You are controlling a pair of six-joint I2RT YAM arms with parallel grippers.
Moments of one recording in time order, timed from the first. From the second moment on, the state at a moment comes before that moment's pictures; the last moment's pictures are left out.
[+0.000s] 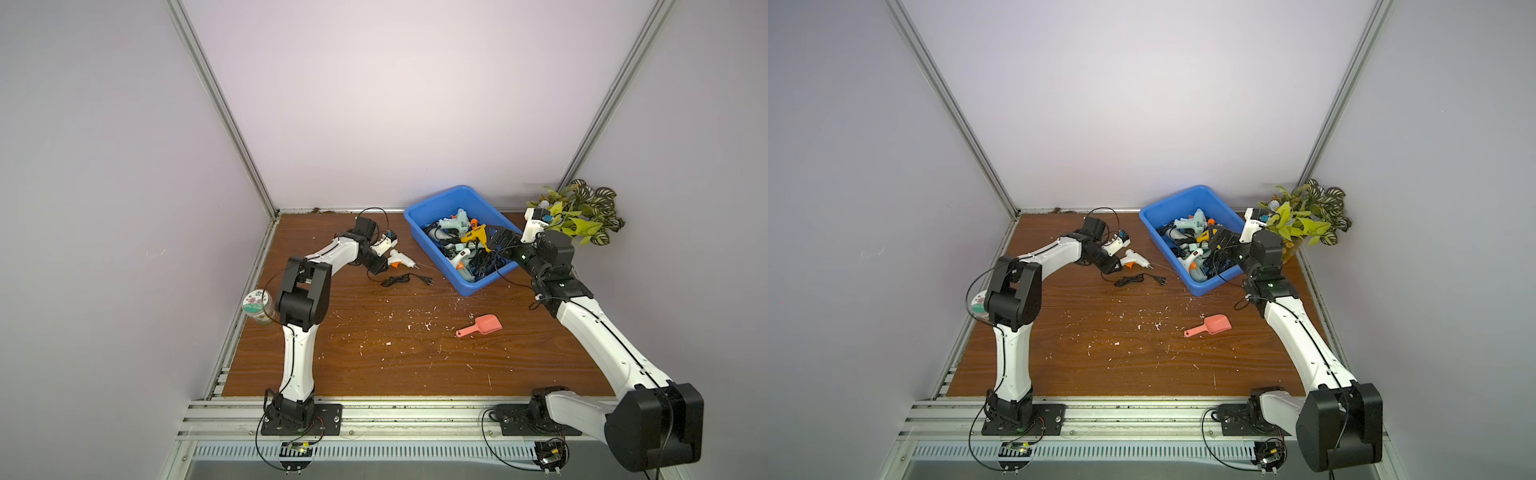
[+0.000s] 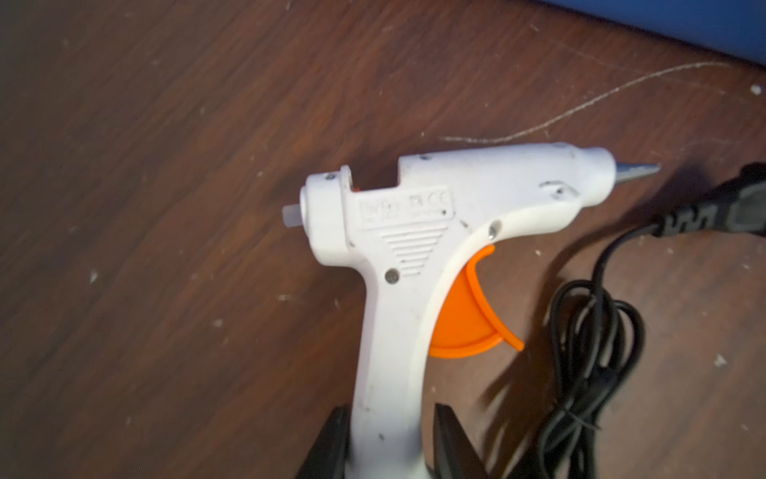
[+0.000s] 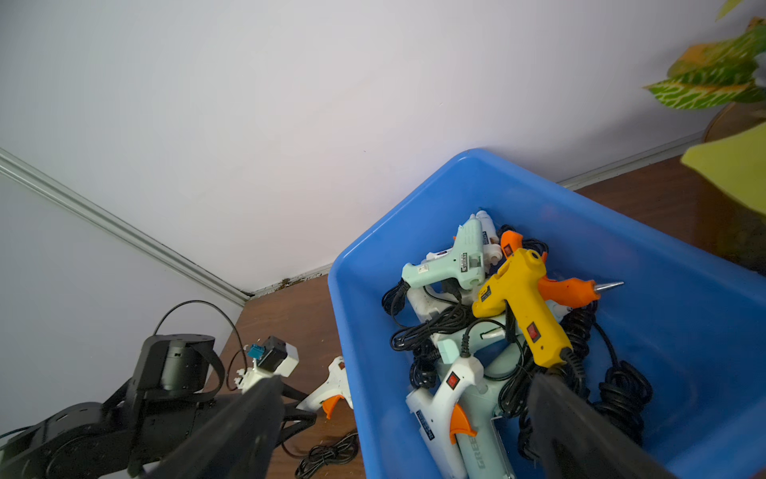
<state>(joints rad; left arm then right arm) -0.30 2.09 1.54 -0.52 0.28 0.43 0.15 1.18 0.91 0.05 -0.17 0.54</state>
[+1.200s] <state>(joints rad) -0.31 1.41 0.92 0.12 0.51 0.30 0.46 1.78 1.27 0.41 -0.85 0.70</state>
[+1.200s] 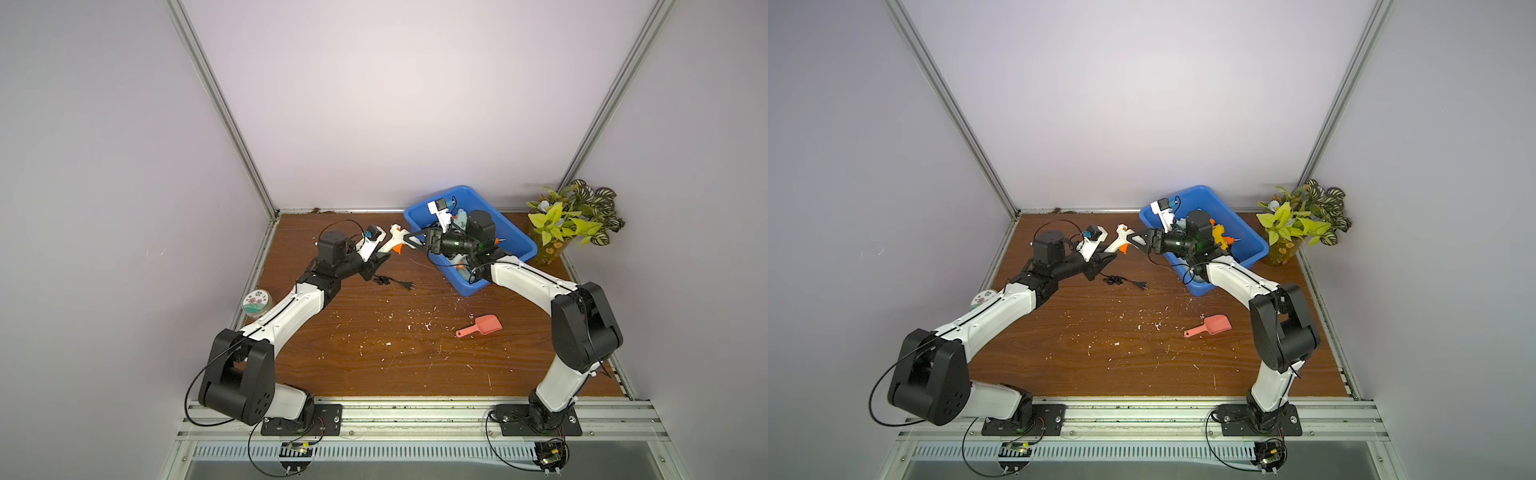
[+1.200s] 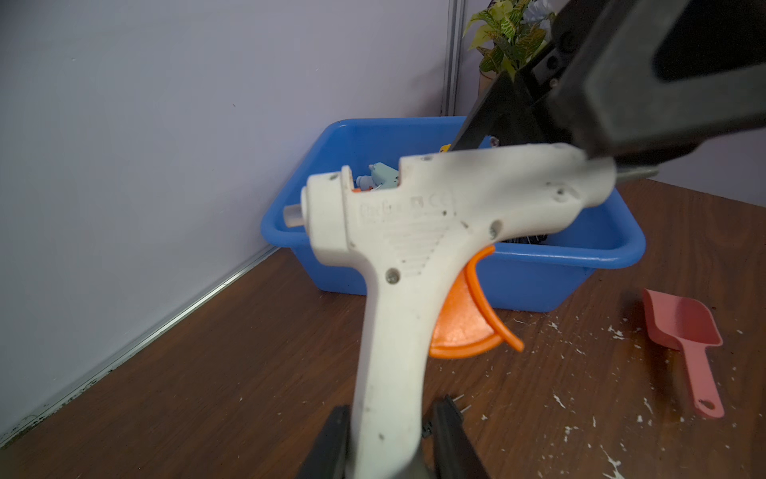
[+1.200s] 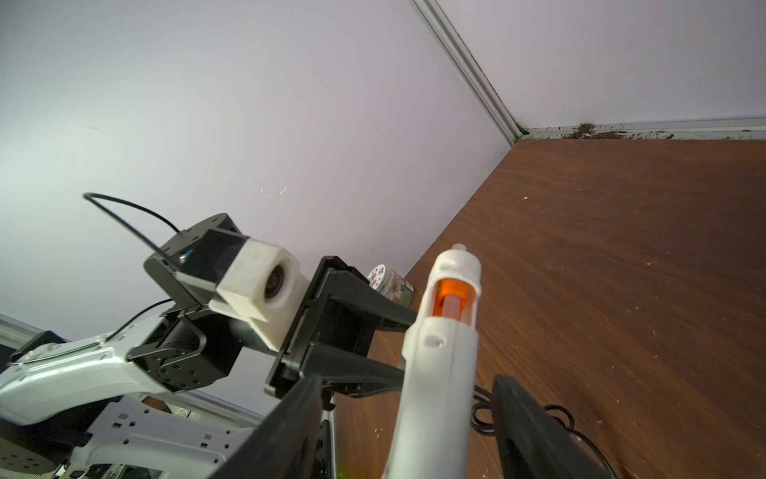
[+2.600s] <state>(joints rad) -0.31 0.83 0.77 0.34 0.21 -0.12 0.33 1.69 1.88 -0.09 -0.62 0.52</state>
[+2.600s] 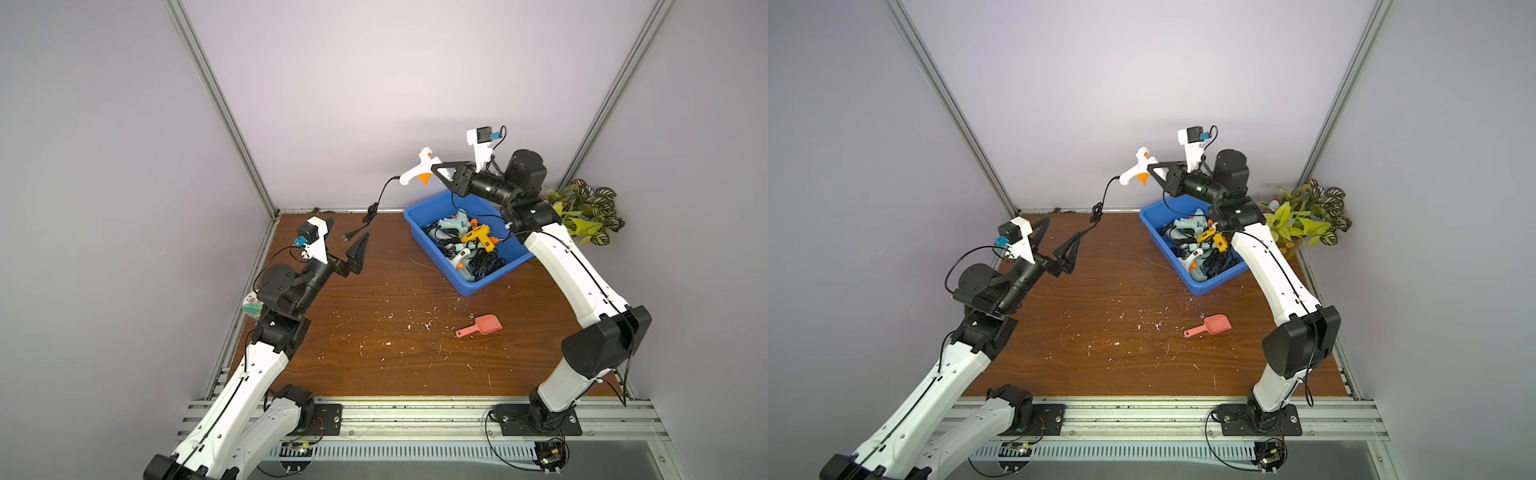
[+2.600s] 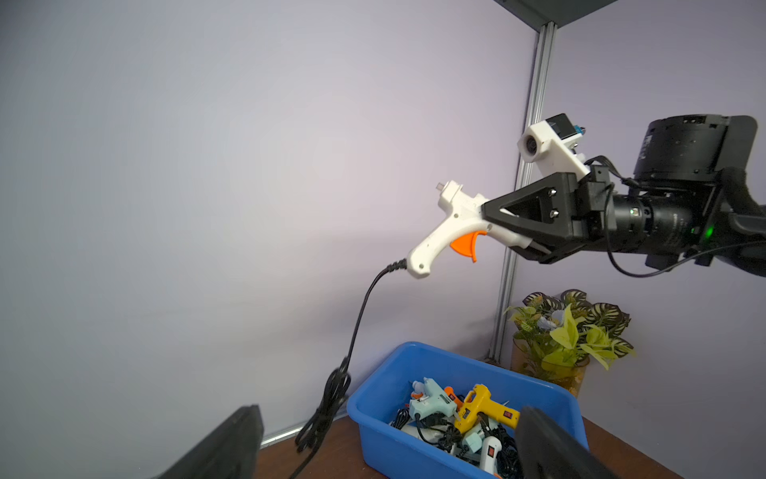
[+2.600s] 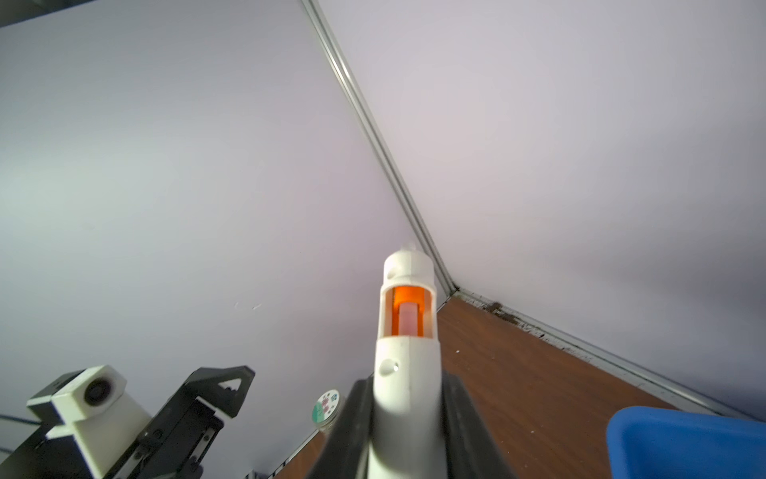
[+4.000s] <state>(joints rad) -0.31 0.78 0.59 0.33 0.14 -0.26 0.11 1.80 1.30 0.01 -0.39 0.44</state>
